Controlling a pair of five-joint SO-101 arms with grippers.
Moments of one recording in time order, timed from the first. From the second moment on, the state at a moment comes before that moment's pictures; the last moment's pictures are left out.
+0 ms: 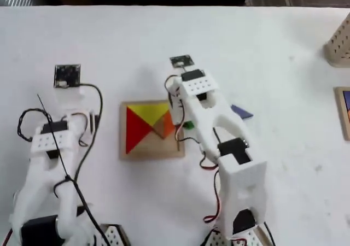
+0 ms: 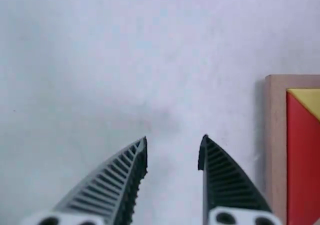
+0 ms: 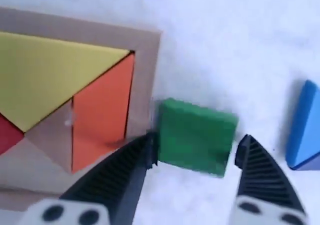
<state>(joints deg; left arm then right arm) -16.6 -23.5 56.6 36.9 -6.6 -22.9 28.6 -2.9 74.0 -2.6</state>
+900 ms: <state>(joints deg) -16.6 -23.5 56.6 36.9 -6.9 -17.2 29.3 -3.8 72.4 7.9</state>
